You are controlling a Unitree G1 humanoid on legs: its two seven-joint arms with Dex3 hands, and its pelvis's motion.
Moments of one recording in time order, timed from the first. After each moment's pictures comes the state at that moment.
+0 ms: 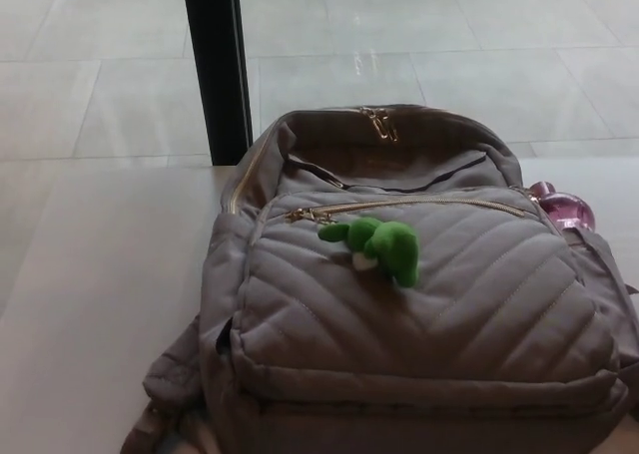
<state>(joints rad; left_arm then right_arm) -0.18 0.55 0.38 1.19 -0.06 0.05 -0.07 0.20 -0.69 -0.48 0.76 0.03 -0.02 0.08</state>
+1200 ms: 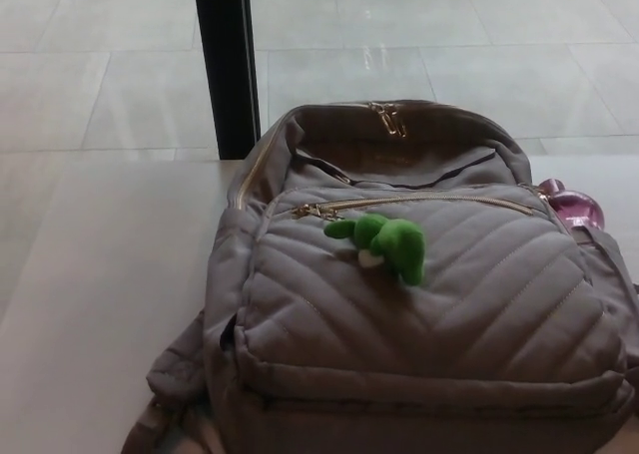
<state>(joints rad) -0.15 0.61 0.38 1.21 -0.09 0.05 -0.06 -0.16 -0.71 -0.60 0.38 0.21 0.36 0.00</state>
